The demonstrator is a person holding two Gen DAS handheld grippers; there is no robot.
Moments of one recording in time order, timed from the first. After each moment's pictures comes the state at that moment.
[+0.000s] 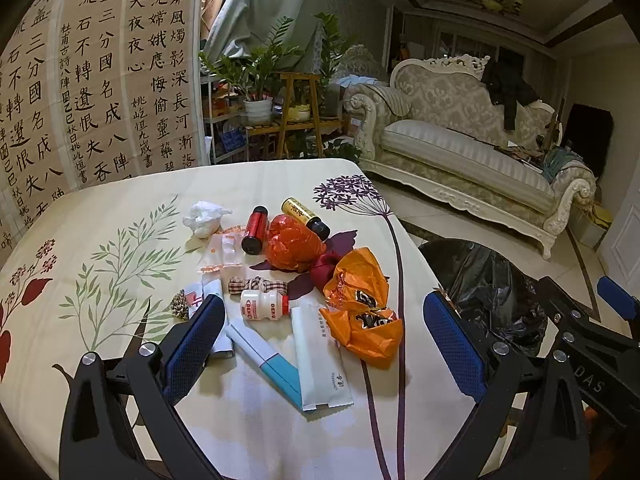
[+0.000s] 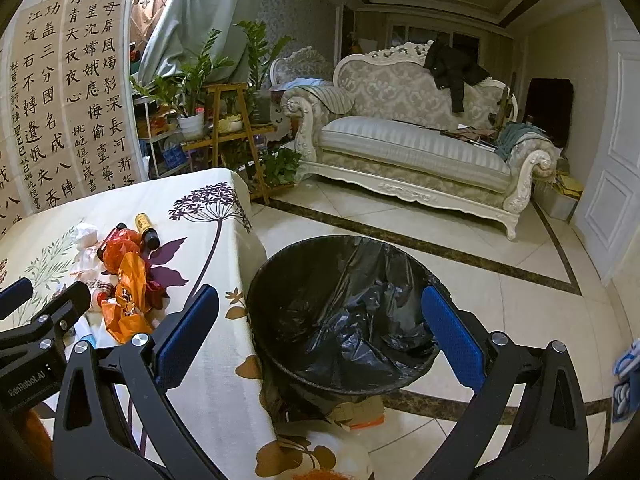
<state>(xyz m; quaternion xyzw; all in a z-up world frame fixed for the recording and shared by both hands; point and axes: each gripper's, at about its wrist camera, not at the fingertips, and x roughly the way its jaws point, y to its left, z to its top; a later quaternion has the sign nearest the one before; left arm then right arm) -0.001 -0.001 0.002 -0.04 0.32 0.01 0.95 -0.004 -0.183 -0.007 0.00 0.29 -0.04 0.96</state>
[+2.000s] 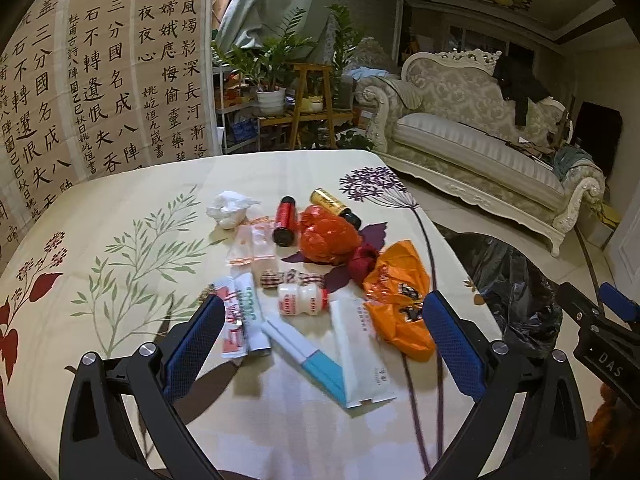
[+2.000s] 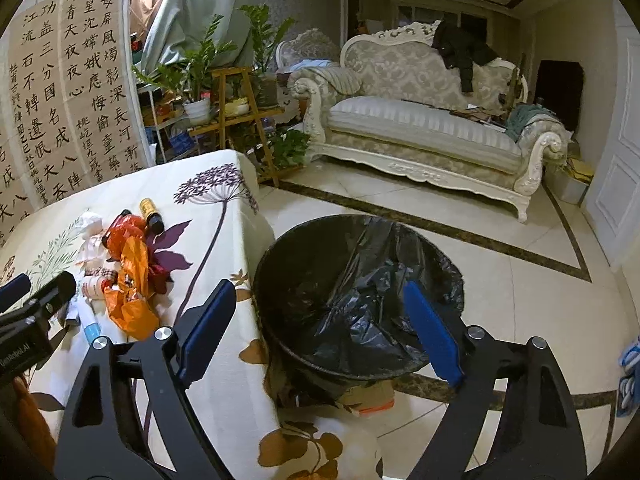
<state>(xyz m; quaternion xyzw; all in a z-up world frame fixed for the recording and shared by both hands) 0.000 0.026 0.001 -0.04 0.34 0.03 0.94 -0.001 -0.183 -0.018 0.01 0.32 -0.01 0.95</state>
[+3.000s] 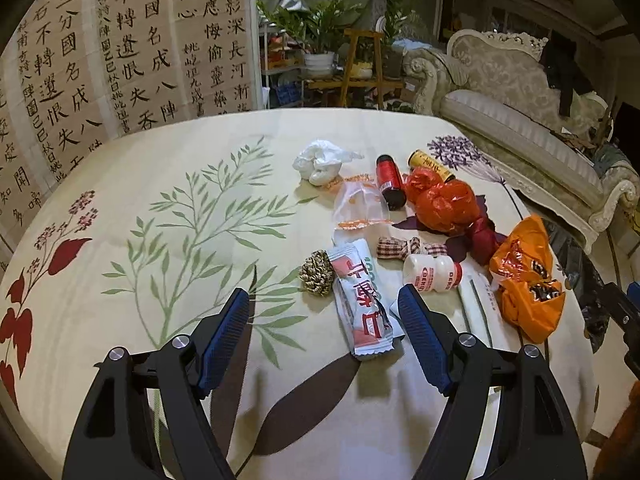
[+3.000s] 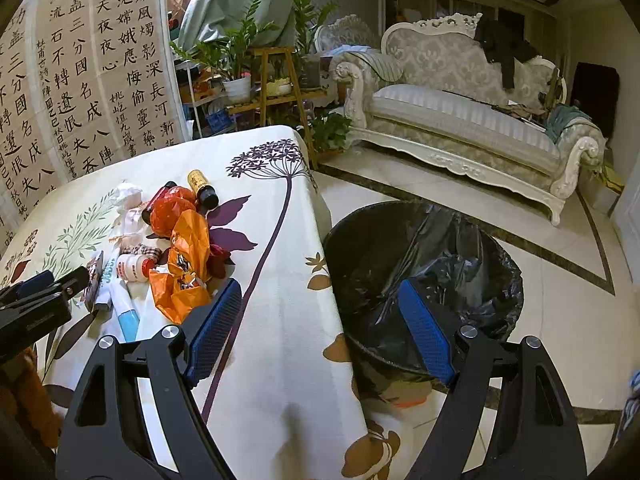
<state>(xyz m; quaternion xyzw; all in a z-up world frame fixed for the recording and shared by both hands) 0.014 0.099 -0.035 -0.05 0.40 0.09 0.91 0.011 -0.135 -0.032 0.00 0.35 0.05 0.93</state>
